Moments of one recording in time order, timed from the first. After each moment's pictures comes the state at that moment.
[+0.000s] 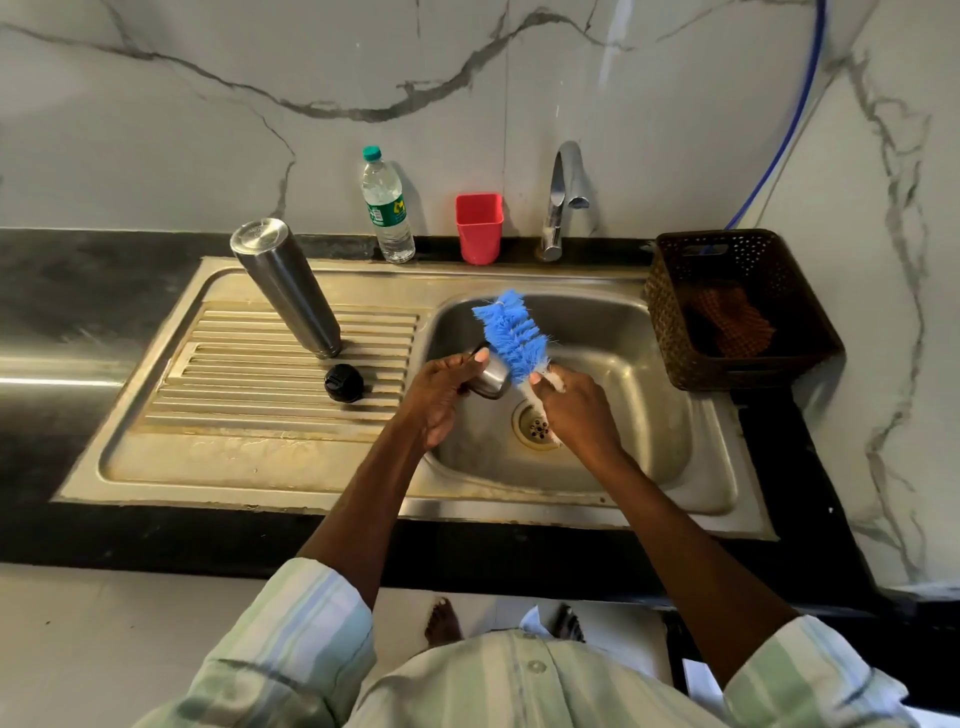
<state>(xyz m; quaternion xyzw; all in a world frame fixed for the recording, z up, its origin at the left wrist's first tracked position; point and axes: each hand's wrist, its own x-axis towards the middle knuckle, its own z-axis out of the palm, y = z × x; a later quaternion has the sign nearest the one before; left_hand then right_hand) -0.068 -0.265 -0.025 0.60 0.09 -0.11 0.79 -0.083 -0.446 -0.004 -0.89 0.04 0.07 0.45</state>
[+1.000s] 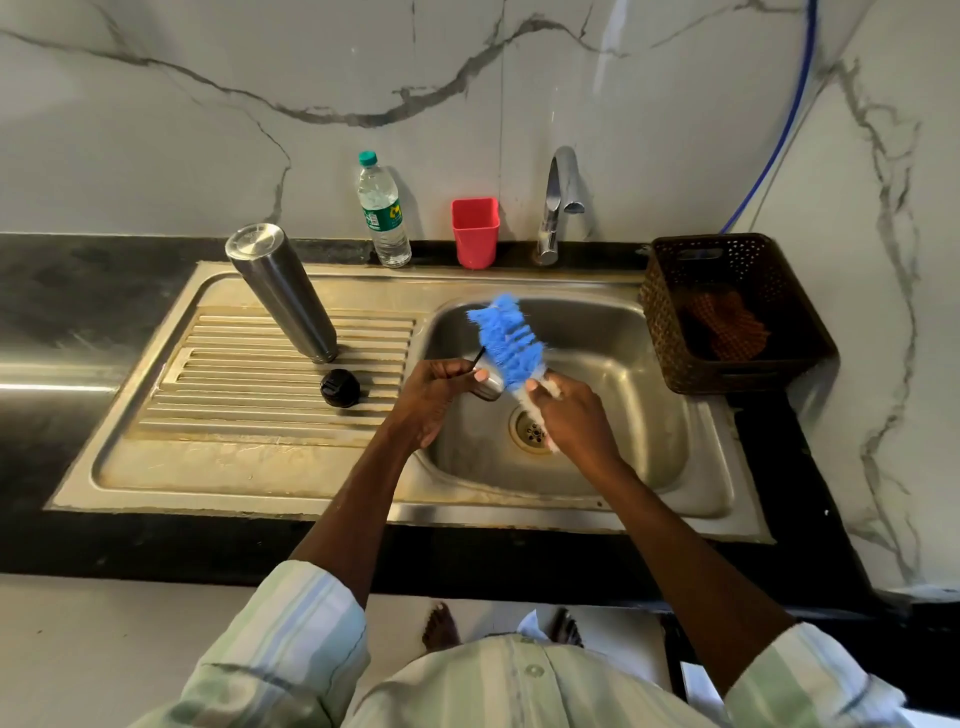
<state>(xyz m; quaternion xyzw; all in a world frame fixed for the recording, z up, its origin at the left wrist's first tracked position) -0.062 -0.256 -0.032 0.63 0.01 -0.10 0.77 -0.087 -0.447 -0.002 -0.87 0.04 0.08 0.49</state>
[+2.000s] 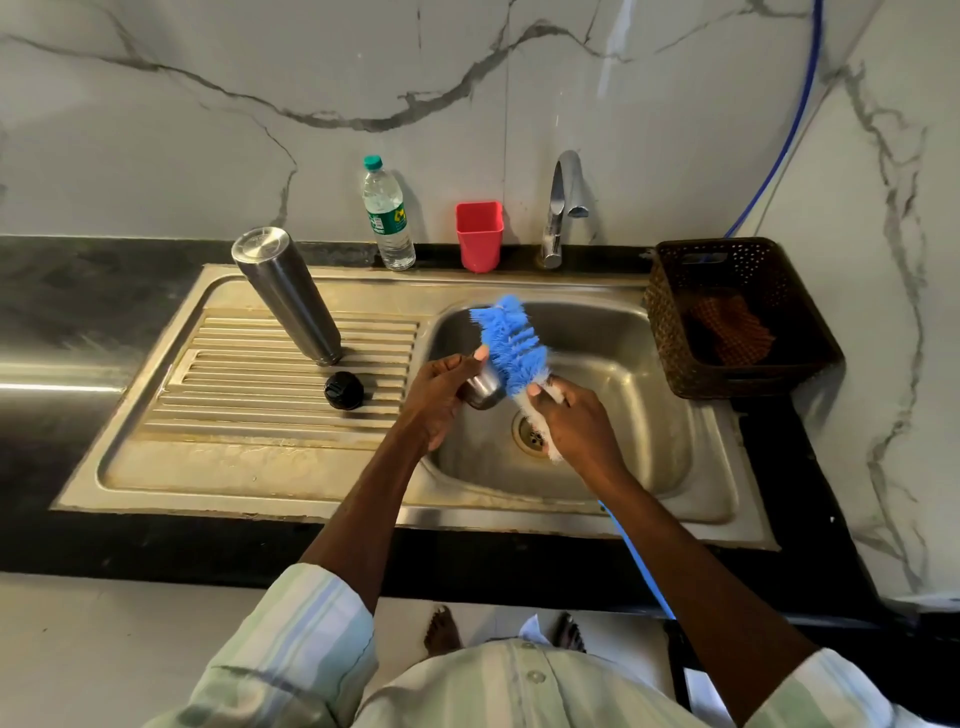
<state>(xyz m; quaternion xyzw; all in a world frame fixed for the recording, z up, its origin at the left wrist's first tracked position) -0.064 -0.263 -0.024 0.58 0.06 -0.09 0.81 -0.089 -0.449 -0.004 -0.82 0.08 0.10 0.56</state>
